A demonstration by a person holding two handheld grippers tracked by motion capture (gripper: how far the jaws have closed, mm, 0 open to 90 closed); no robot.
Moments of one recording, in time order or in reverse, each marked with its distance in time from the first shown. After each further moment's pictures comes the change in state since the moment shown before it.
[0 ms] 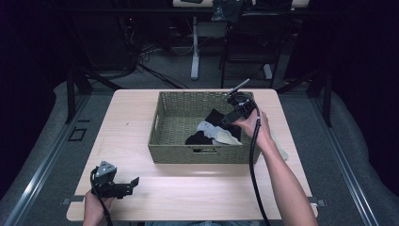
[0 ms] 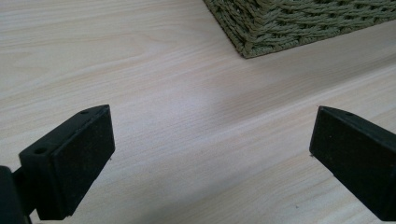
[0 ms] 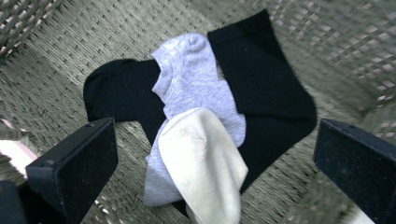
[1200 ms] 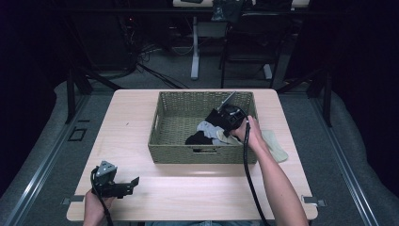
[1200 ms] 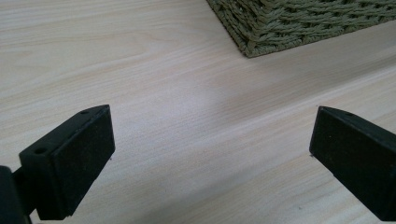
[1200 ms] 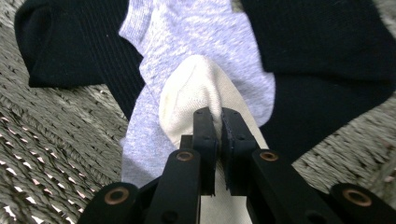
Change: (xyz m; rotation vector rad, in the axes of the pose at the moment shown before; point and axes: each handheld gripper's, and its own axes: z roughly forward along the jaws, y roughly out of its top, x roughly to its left) left arm 0.001 0.001 0.001 0.011 0.003 -0.003; right arm -0.005 -0.003 0.067 0.250 0.019 0.024
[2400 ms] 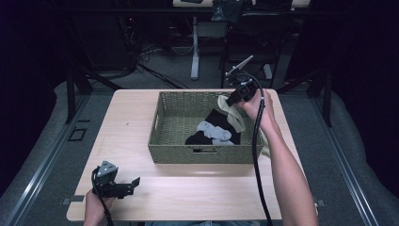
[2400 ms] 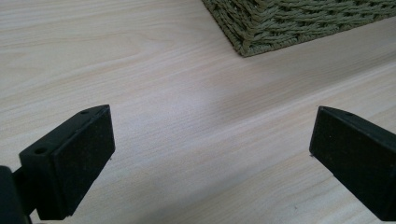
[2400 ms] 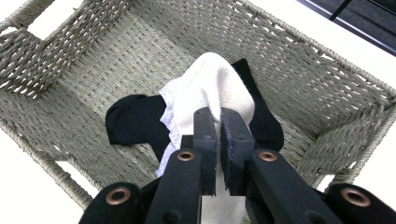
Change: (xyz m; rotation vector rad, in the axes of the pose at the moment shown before) left arm -0.002 0.000 0.001 -0.004 -0.009 0.012; right arm 0.014 0.010 -0.138 -0.308 -0.051 -0.025
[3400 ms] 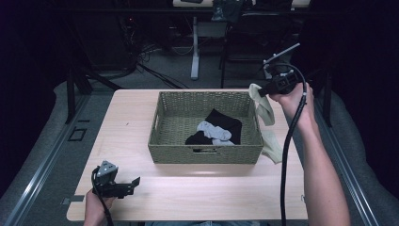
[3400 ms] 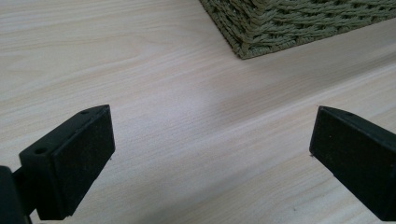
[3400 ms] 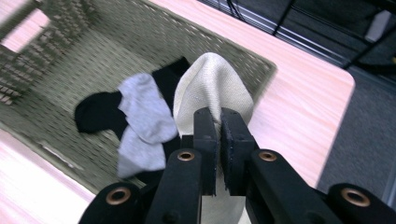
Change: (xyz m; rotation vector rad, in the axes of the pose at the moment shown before) left arm -0.001 0.001 0.000 -0.010 0.003 -0.005; right arm -0.047 -0.043 -0.087 -0.096 -0.117 0.086
